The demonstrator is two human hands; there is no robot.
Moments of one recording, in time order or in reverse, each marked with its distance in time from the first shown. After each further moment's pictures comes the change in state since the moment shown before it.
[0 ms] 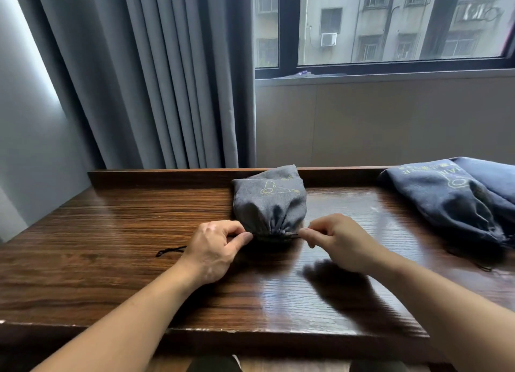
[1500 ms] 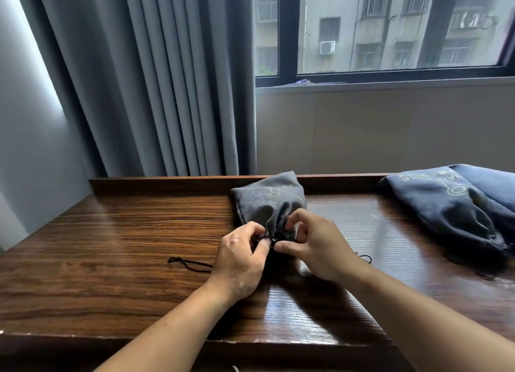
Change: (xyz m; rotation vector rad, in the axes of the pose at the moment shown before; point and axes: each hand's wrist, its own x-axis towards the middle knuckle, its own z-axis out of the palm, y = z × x) left_hand -0.004 0.042 0.030 -0.132 0.167 -0.024; right_hand 0.013 -0.018 0.029 0.067 0.185 -0.021
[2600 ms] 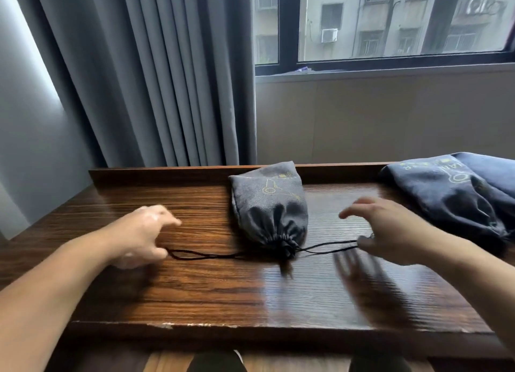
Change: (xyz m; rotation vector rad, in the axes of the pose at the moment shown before) left_hand 0.028 -0.069 -0.152 0.764 -0.642 -0.092; right_hand -0.020 0.037 -0.101 -0.665 -0.266 -0.009
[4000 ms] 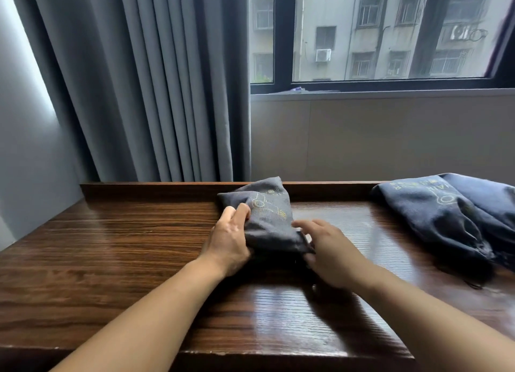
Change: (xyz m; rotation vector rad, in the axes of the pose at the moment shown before) left_hand 0.077 0.135 0.040 -0.539 0.457 0.034; right_hand 0.037 -0.053 0.042 0.348 0.139 -0.015
